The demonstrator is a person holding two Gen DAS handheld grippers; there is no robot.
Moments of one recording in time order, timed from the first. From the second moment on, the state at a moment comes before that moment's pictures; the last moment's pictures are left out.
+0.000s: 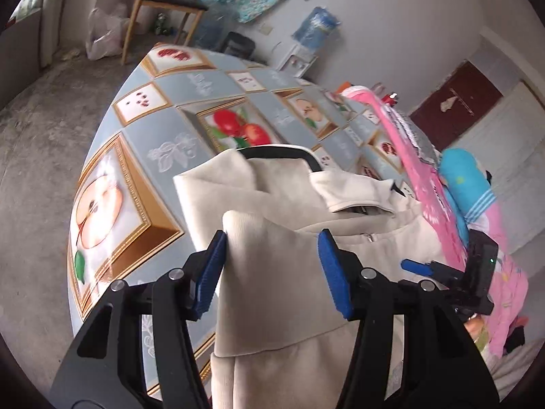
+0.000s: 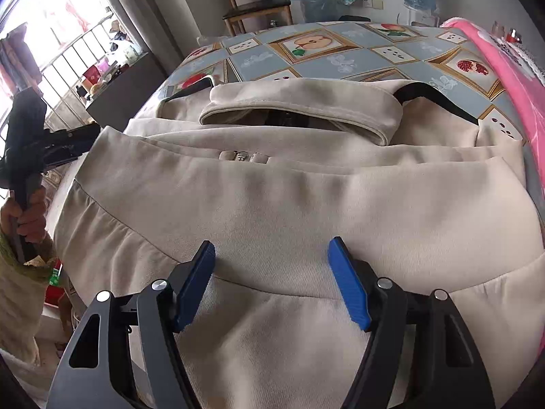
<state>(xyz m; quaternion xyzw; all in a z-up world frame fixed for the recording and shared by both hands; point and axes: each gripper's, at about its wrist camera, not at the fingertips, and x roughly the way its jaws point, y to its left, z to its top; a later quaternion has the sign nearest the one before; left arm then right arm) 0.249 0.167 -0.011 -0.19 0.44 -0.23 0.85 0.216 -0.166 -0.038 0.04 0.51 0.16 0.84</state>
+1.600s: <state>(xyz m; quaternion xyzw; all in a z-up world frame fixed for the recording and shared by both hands) 0.229 0.099 0.005 0.04 0.43 -0.14 0.89 0.208 -0.170 -0.040 0.04 0.49 0.18 0.85</state>
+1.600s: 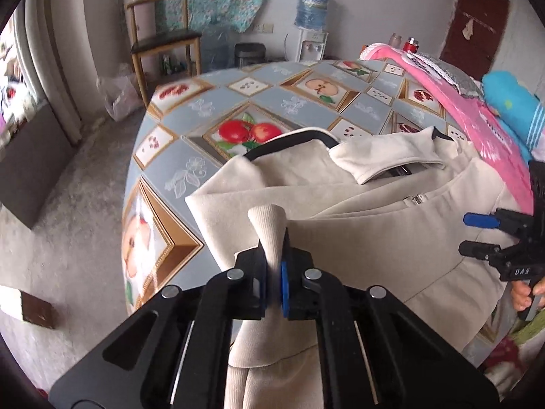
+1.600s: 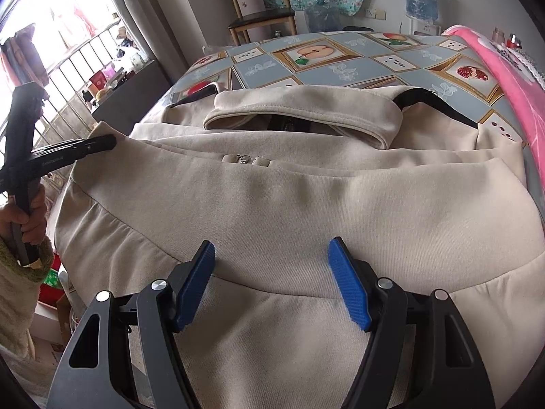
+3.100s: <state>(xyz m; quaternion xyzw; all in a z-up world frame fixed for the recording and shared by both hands) 0.222 0.053 -0.010 0.17 0.44 -0.02 0.88 0.283 -0.344 -0.041 0.20 0.55 0.14 0.80</state>
